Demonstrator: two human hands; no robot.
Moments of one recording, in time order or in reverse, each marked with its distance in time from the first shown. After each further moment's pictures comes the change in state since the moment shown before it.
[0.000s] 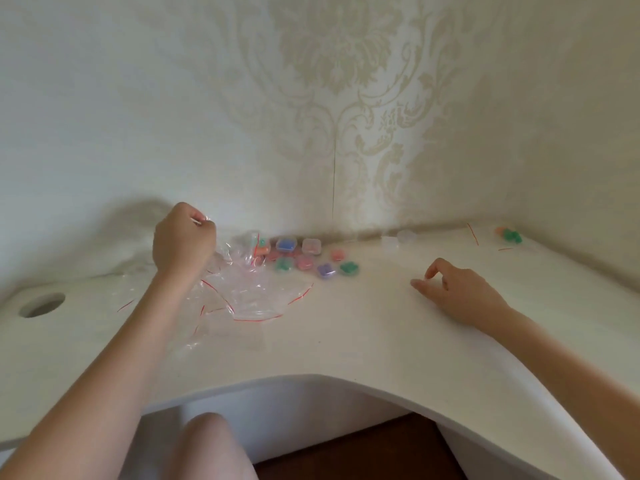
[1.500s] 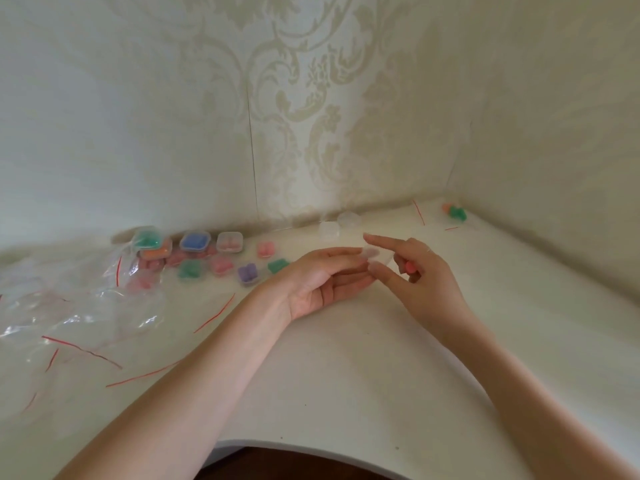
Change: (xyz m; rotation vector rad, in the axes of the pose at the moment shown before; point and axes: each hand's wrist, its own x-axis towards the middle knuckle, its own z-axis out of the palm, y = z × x) left_hand -0.120 0.112 0.167 -1.028 -1.475 -0.521; right_hand -0.007 0.001 -0.001 0.554 0.321 -0.202
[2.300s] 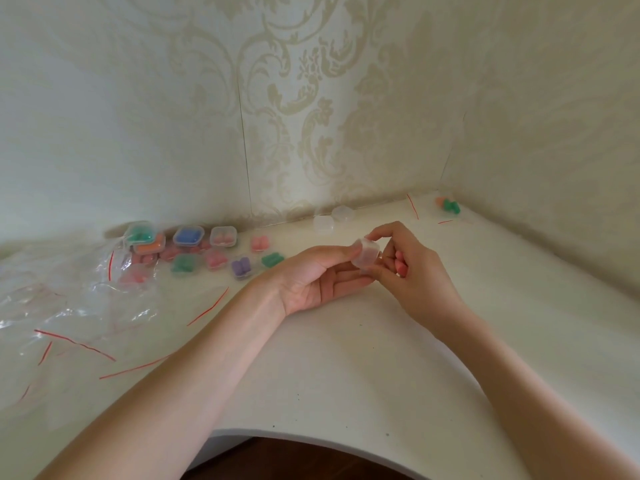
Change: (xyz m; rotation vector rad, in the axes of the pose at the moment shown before) left_hand -0.002 -0.002 0.004 -0.054 -0.114 -0.046; right_hand -0.003 -0.006 -0.005 -0.036 -0.078 -0.004
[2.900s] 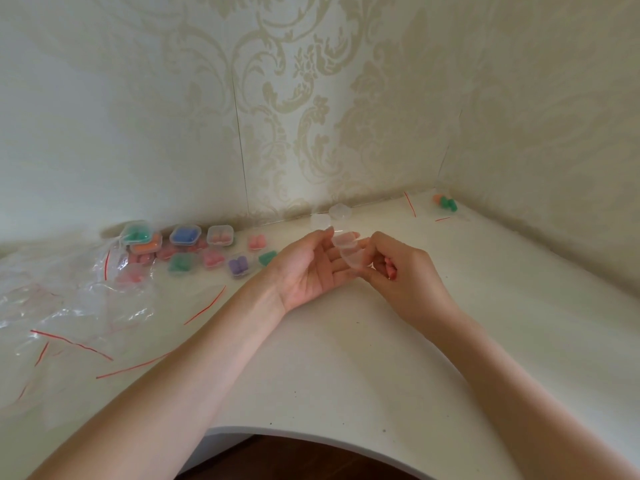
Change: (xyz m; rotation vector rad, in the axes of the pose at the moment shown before) left_hand 0.003 0.003 -0.003 -0.269 0.063 0.066; right_hand -0.001 0.002 0.006 -0.076 -0.024 -0.088
